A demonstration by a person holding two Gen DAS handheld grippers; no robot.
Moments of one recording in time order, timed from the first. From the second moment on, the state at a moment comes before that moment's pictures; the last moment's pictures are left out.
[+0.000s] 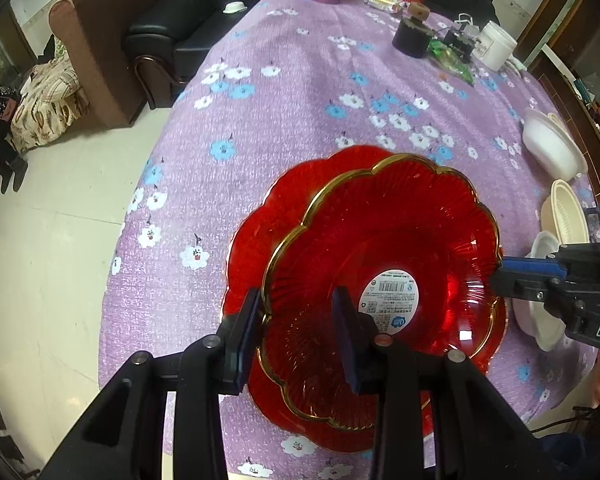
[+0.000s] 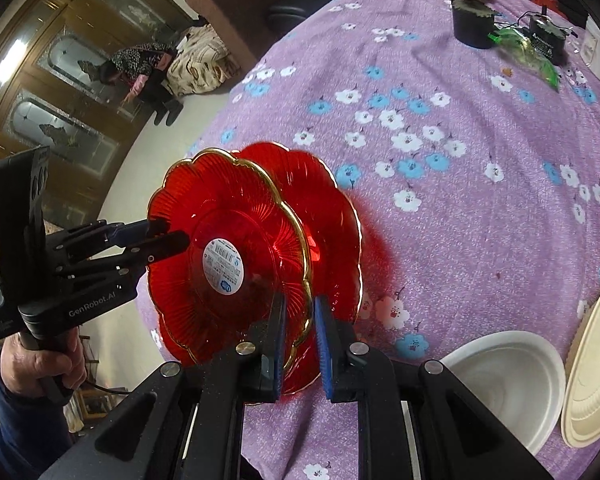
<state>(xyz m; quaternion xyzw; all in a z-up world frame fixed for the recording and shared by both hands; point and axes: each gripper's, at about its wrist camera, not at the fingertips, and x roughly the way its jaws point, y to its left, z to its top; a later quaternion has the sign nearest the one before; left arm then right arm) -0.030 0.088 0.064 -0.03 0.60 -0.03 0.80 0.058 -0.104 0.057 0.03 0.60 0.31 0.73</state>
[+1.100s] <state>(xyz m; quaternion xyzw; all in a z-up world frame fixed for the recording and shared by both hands) -0.028 0.072 0.043 0.01 0.60 -0.03 0.80 0.052 -0.078 0.047 -0.03 0.58 0.28 0.76</state>
